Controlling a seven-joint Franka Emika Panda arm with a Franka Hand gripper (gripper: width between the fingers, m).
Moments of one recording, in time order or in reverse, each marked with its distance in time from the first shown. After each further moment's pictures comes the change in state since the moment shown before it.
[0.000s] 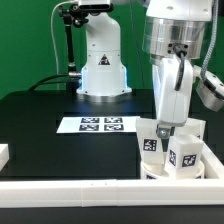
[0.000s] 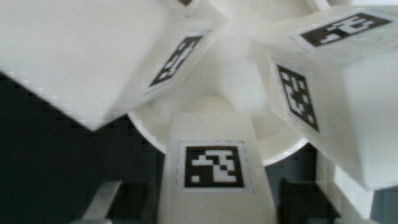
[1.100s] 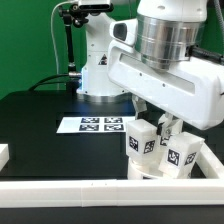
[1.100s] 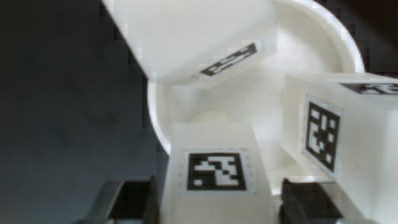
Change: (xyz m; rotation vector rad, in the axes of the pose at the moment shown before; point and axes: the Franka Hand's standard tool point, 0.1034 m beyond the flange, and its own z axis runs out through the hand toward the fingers) arm 0.017 -0.009 -0.005 -0.106 -0.004 -0.755
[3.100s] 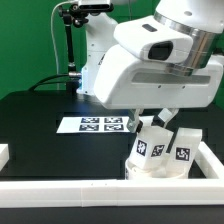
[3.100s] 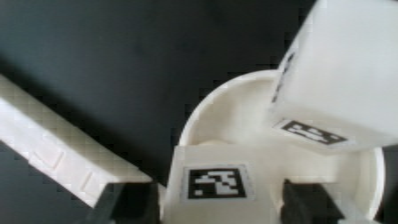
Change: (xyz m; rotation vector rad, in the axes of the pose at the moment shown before) arm 0.012 0.001 0.000 -0.215 0.016 -1.443
